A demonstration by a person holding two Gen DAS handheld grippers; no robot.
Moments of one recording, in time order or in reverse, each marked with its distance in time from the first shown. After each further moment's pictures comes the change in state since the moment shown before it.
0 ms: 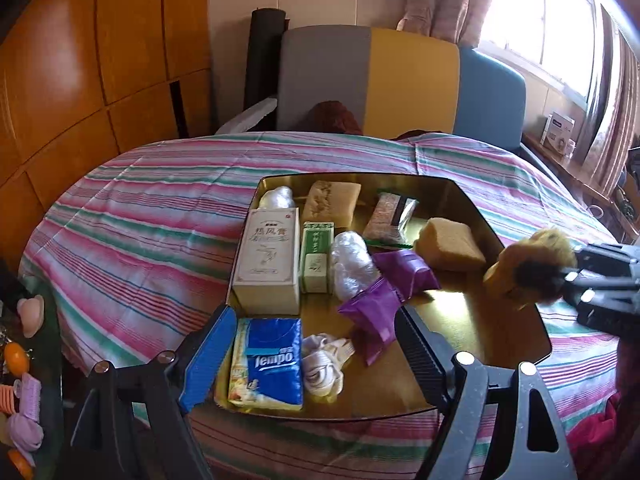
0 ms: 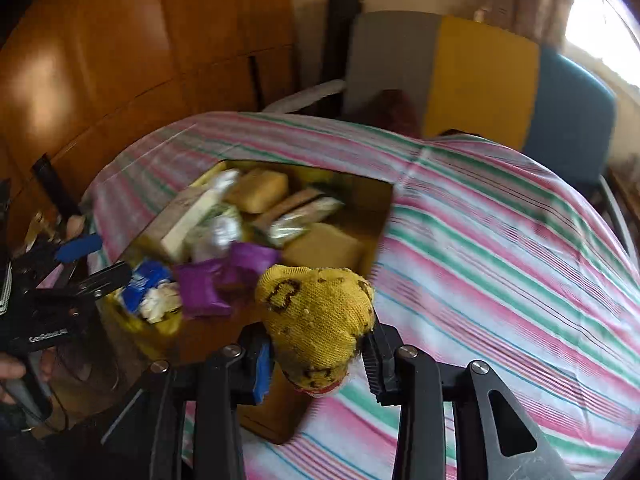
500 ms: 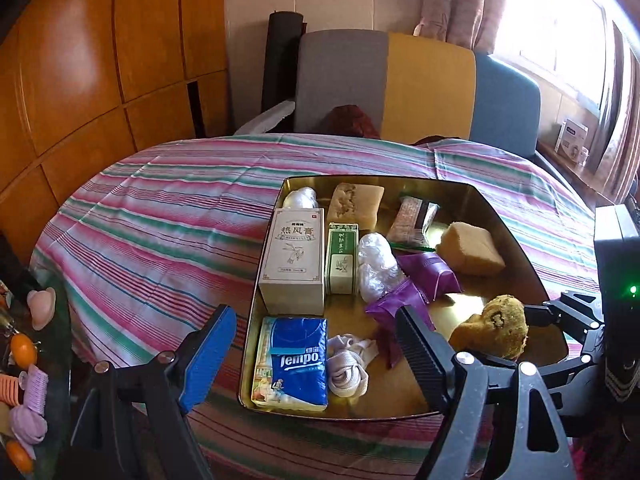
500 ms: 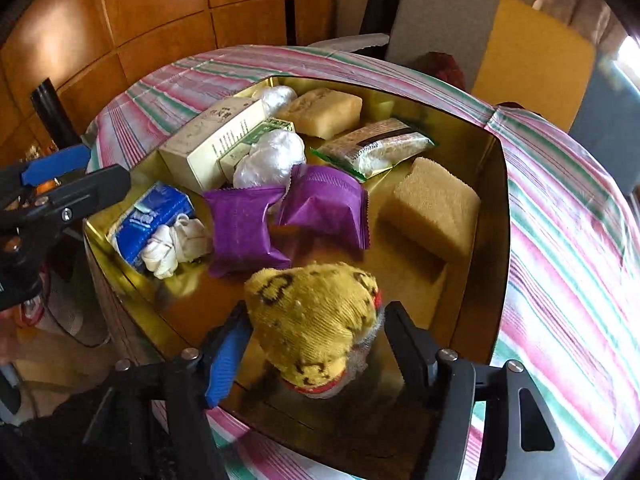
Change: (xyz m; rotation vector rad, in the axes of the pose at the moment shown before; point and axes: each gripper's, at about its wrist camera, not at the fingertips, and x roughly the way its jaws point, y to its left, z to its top) left arm -0.002 0.012 -0.005 -0.027 -0.024 0.049; right arm 0.077 0.052 -0.028 -0.083 0.158 0.004
